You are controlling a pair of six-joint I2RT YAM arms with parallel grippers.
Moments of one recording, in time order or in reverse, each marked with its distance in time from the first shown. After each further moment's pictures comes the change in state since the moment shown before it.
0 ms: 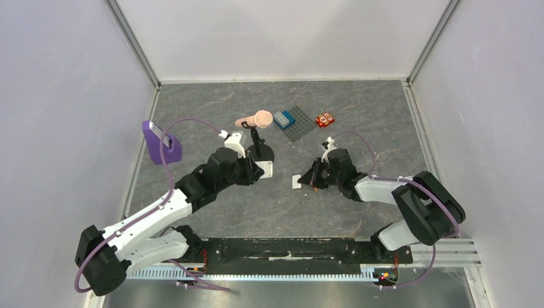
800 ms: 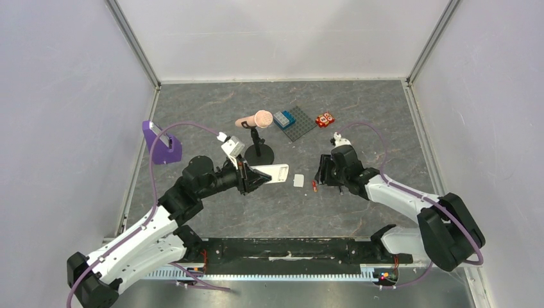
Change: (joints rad) left arm 0.035 -0.228 -0.090 0.229 0.450 0.216; right arm -0.005 -0.199 0.100 -0.471 0.323 -0.263
